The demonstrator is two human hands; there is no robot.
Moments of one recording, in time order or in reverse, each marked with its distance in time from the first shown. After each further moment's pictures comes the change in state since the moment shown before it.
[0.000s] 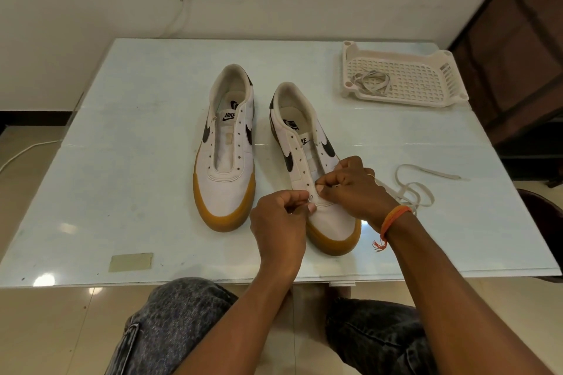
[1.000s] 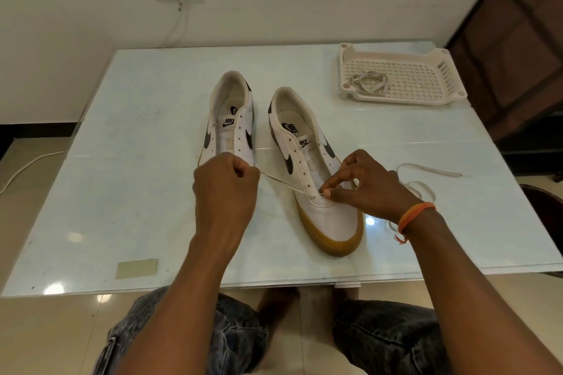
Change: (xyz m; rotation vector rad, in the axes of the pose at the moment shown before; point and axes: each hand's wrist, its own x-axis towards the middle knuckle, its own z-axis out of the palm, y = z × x) left_hand 0.045 0.029 -0.072 0.349 0.181 0.171; right_hand -0.012 0.010 -0.027 -0.068 0.008 -0.144
